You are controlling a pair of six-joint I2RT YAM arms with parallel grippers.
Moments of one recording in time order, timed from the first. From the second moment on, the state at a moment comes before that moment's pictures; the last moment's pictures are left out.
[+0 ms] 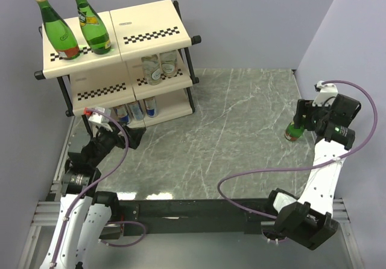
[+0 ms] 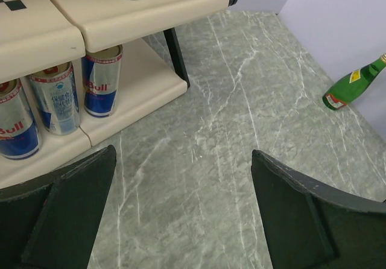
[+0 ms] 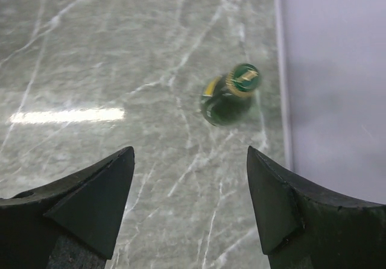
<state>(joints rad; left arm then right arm) -0.09 0.48 0.61 -0.23 0.41 -0.30 -0.50 1.01 1.13 -0.77 -0.36 -0.33</state>
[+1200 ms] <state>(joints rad) -0.09 0.50 0.61 -0.23 0.46 -0.29 -0.54 1.46 1.13 -0.47 -0.31 -0.25</state>
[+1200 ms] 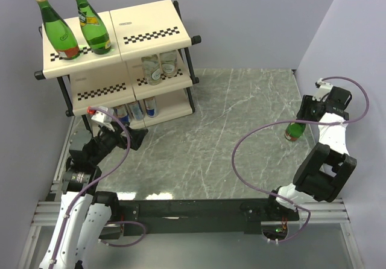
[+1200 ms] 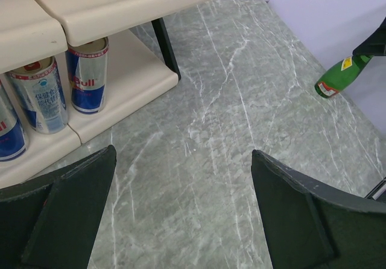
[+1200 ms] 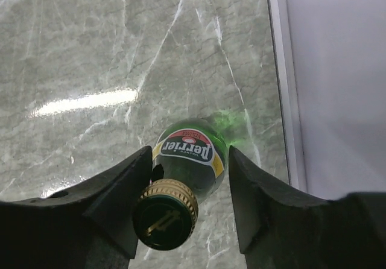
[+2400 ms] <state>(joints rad) -0.09 0.50 0.60 -0.21 0.53 -0.29 -0.53 1.42 1.11 -0.45 -0.33 -0.25</state>
